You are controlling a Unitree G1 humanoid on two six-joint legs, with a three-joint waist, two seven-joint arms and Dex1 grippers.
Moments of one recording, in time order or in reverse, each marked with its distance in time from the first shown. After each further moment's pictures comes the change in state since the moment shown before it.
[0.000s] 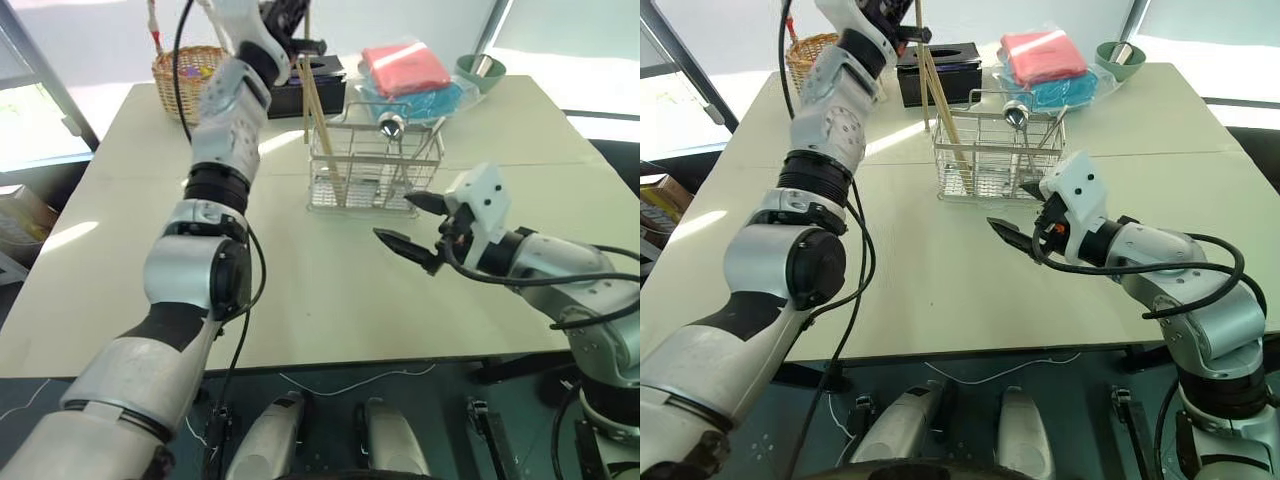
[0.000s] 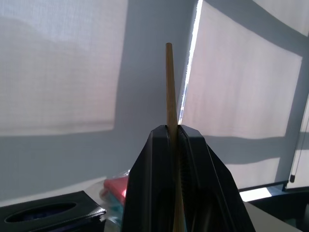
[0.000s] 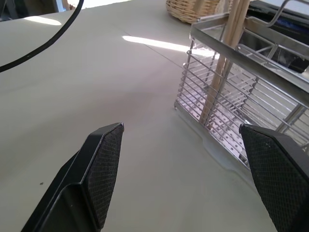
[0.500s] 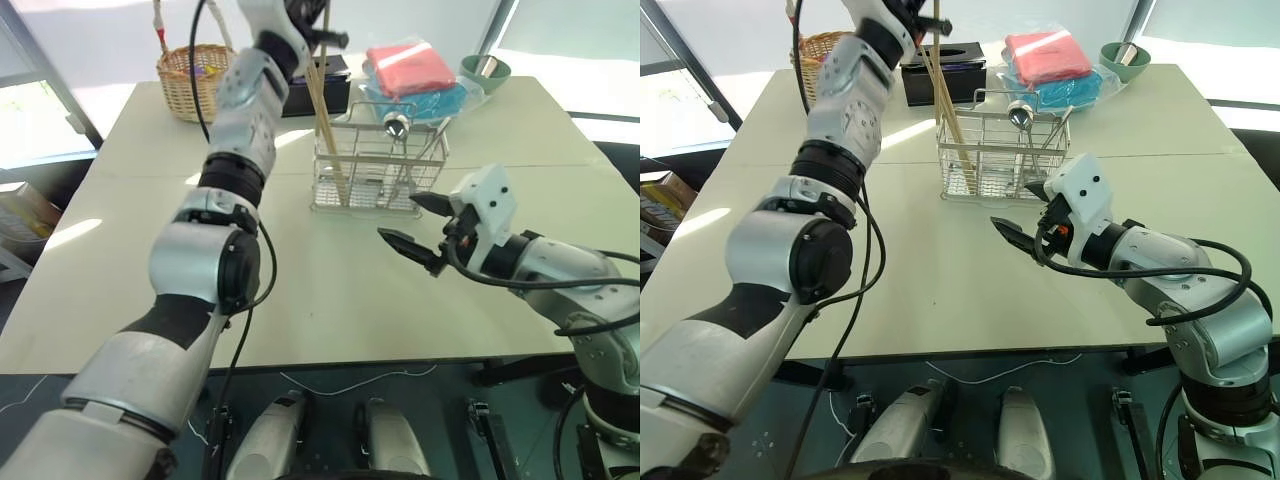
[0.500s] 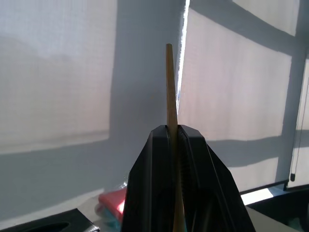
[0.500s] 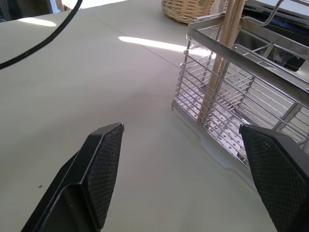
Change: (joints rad) left arm -0.097 -0.016 -0.018 0.078 0.024 -0.092 -0.006; right arm 0.013 0.000 -0.023 -0.031 0.019 0.017 -0.032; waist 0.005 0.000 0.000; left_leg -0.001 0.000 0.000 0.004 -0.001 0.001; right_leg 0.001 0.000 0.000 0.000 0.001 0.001
